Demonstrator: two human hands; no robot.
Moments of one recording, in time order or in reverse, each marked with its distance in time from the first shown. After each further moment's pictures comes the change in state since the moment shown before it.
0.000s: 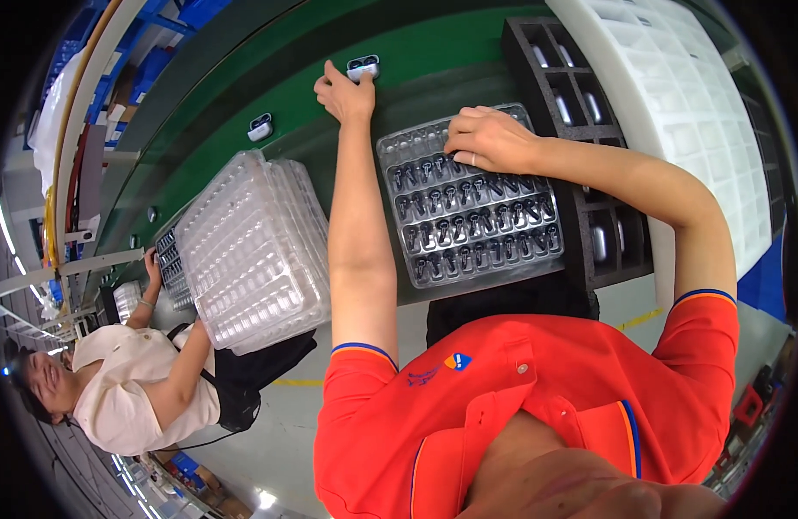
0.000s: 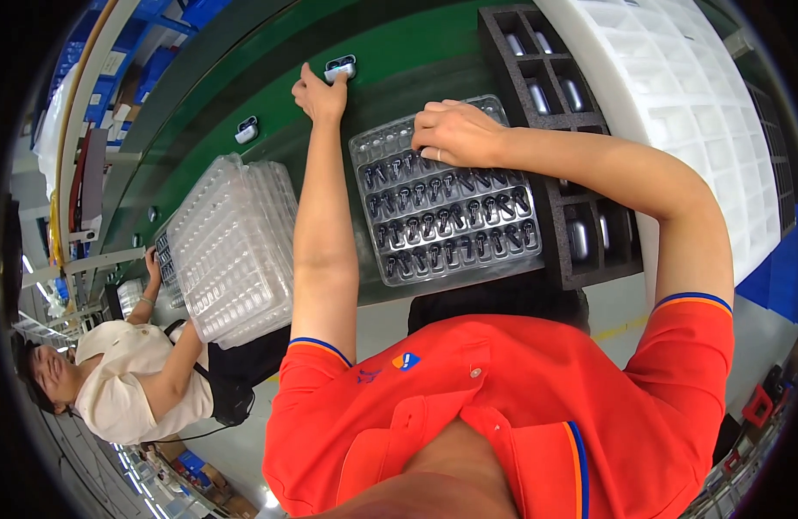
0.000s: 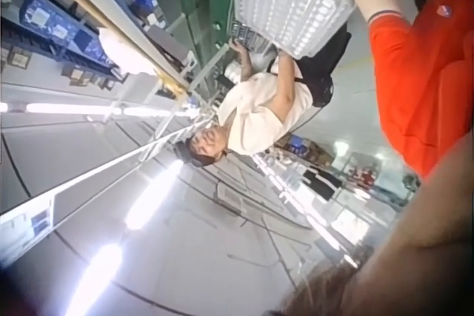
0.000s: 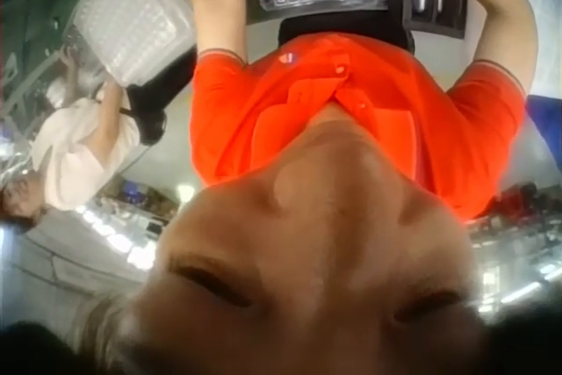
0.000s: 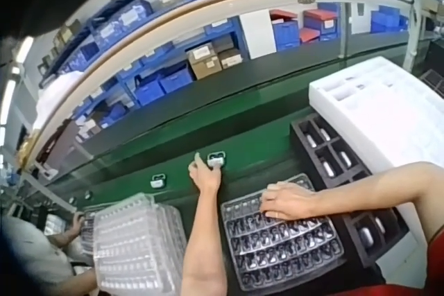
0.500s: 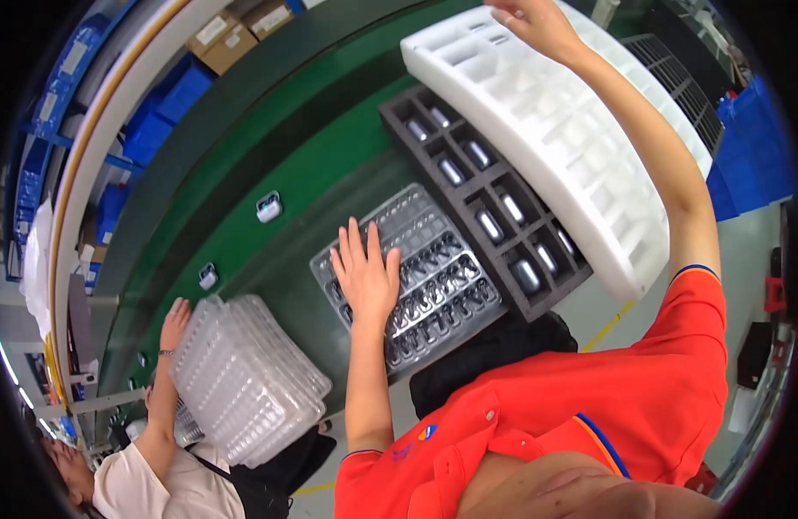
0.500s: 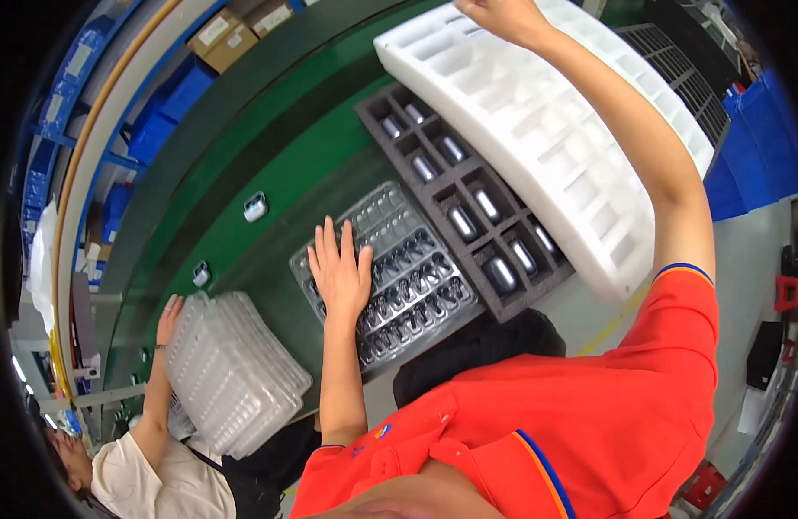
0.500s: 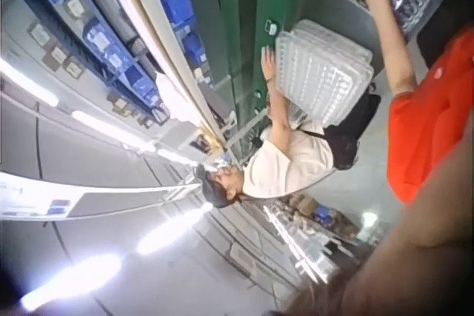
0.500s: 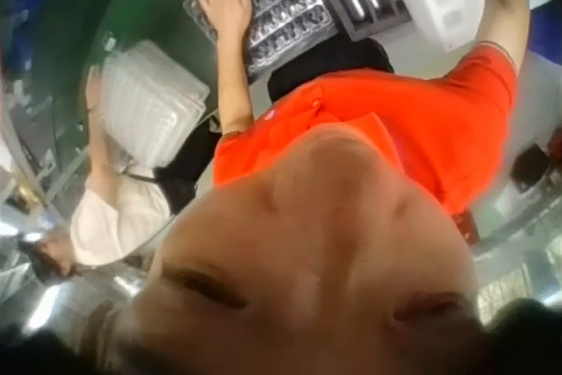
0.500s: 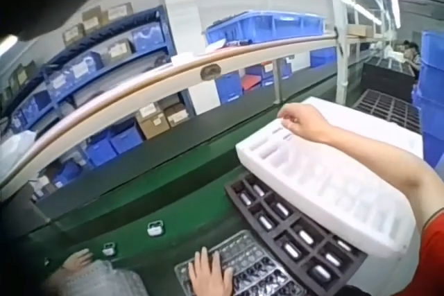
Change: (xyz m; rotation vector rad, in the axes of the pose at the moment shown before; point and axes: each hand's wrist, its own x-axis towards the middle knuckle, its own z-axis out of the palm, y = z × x) left_hand -0.176 0.044 -0.082 0.114 -0.430 0.686; right_hand -0.115 0.102 -0.269 -0.408 0.691 0.610
